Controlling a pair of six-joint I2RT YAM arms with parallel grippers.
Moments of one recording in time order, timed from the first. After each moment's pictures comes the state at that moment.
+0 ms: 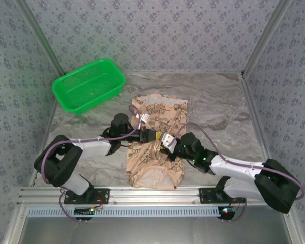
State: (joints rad) left arm -0.65 1.52 0.59 0.66 0.87 -1.01; right arm 0.86 1.12 0.36 0.38 -0.23 -0.26
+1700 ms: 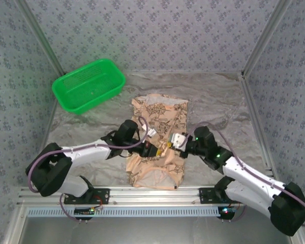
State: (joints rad) left arm -0.81 1.39 0.61 0.16 0.75 -0.50; right arm 0.60 0.87 0.43 -0.01 -0.42 -0.55
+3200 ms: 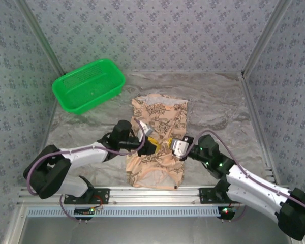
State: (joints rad) left arm -0.74 1.38 0.54 0.37 0.71 -0.29; right arm 0.76 0.78 0.33 0.19 -0.24 -0.66
